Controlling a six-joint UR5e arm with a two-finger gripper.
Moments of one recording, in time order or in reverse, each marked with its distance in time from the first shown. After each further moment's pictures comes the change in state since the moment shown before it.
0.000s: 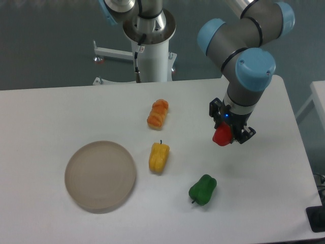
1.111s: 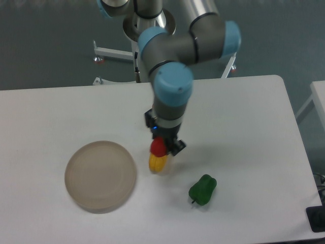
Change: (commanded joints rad) arm -0.328 -0.043 -0.049 0.112 -0.092 -0.316
